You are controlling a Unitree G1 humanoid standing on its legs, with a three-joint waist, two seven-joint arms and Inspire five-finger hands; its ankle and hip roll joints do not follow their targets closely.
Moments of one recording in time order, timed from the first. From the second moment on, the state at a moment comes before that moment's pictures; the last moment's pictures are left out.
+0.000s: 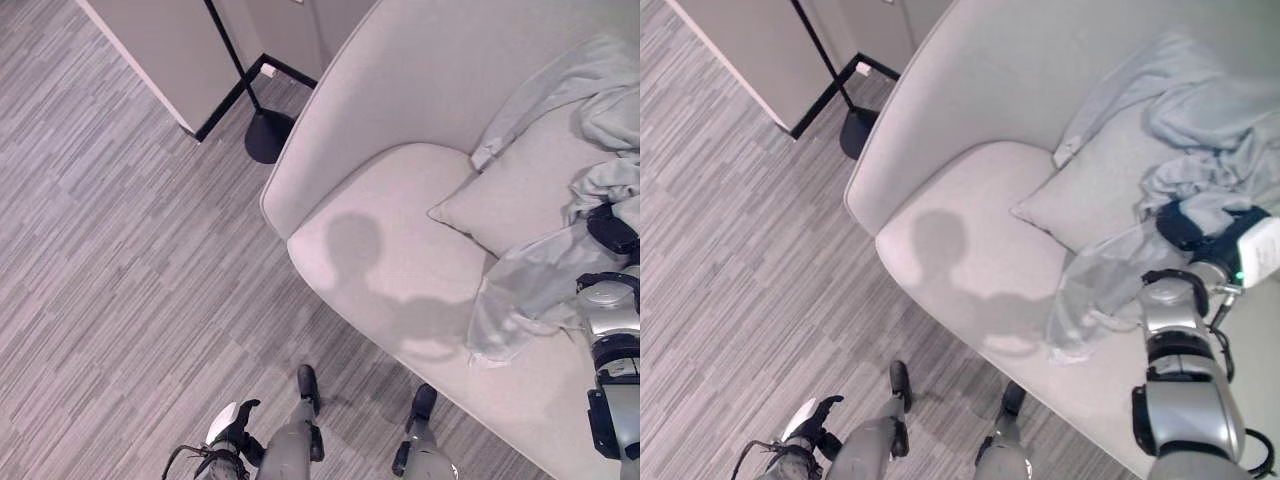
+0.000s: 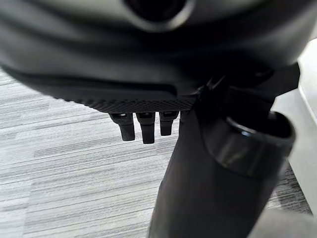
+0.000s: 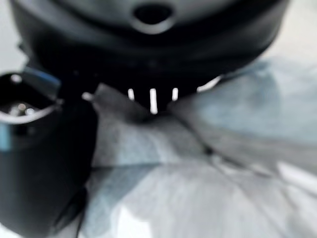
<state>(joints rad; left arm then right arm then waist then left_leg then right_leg) -0.09 0.25 -0.49 1.18 0.16 -0.17 0.34 -0.69 -0.75 0.03 1.04 0.08 -0.02 -0.71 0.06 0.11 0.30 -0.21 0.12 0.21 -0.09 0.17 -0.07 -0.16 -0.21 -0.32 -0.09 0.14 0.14</state>
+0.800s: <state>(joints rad) 0.00 0.25 -0.41 1.21 0.16 -0.12 0.32 -0.43 -0.33 -0.11 0.37 0.86 -0.33 -0.45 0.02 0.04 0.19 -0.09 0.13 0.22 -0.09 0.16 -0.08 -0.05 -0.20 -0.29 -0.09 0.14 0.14</state>
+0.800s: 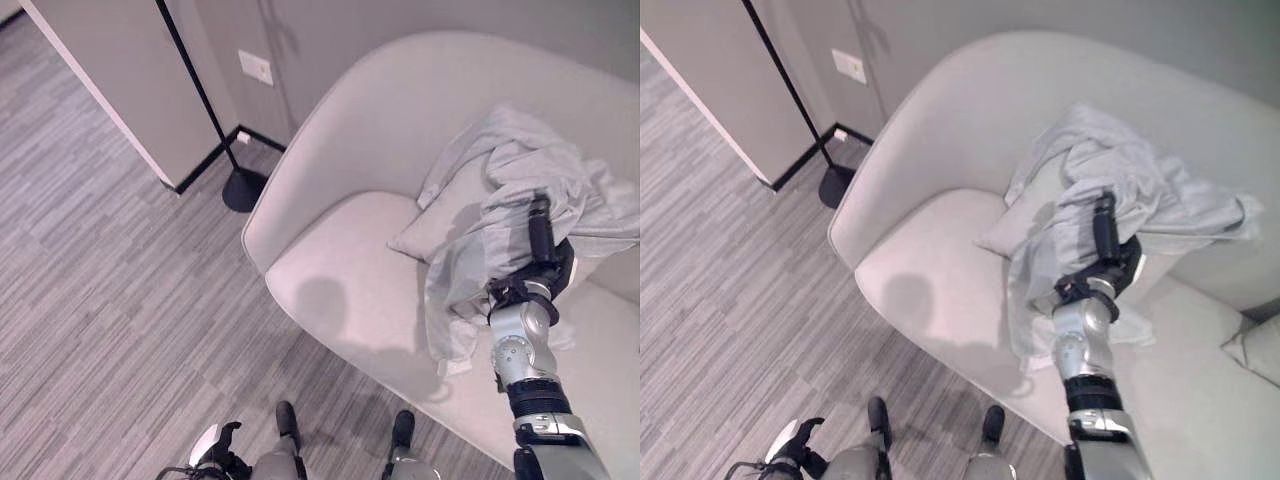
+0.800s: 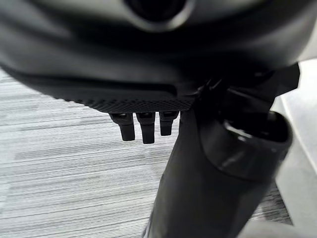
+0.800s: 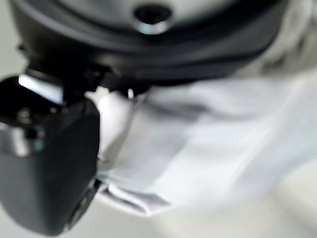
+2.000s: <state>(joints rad) -0.01 0.27 -0.22 0.00 -0.31 -0.16 0.35 -0.48 -0.38 0.28 -0.03 0.84 -0.27 -0.35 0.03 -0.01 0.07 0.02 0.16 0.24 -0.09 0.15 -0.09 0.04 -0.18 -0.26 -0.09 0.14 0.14</state>
